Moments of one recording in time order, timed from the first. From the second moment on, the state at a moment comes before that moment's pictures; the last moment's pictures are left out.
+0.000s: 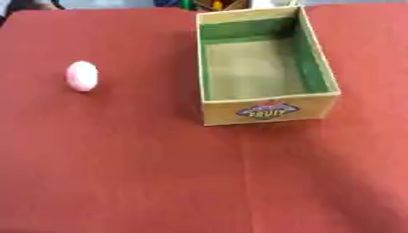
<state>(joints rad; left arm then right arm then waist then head) -0.59 0.46 0.09 -1.98 -0.80 0.18 0.33 -0.40 -0.51 -0.01 -1.98 0.03 -0.18 -0.39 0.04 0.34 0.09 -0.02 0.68</state>
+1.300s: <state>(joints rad) -0.68 0.49 0.04 -1.80 -0.88 0.20 0.17 -0.40 -0.51 -0.01 -1.98 0.03 -0.18 -0.39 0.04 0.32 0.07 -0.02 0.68</state>
